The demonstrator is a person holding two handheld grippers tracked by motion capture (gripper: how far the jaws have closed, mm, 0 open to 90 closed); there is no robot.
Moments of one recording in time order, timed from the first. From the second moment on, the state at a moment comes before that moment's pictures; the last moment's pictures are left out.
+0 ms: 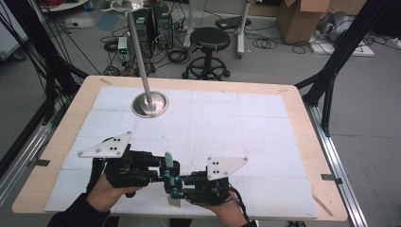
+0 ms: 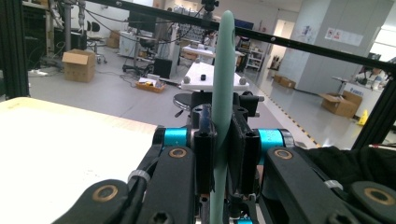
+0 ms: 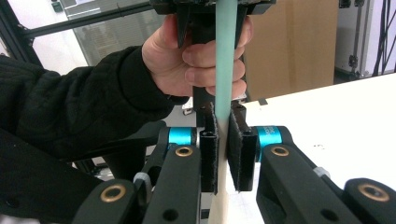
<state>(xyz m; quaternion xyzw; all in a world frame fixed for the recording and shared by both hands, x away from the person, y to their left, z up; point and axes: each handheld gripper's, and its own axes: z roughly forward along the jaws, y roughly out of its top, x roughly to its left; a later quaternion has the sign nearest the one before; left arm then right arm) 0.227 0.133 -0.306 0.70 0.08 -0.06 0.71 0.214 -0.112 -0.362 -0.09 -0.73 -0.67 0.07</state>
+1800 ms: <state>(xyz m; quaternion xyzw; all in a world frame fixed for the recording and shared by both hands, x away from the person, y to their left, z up) 0.445 0.245 -0.192 0.66 0.22 0.04 0.72 0.233 -0.217 -0.379 -0.32 -0.74 -0.56 -0.20</state>
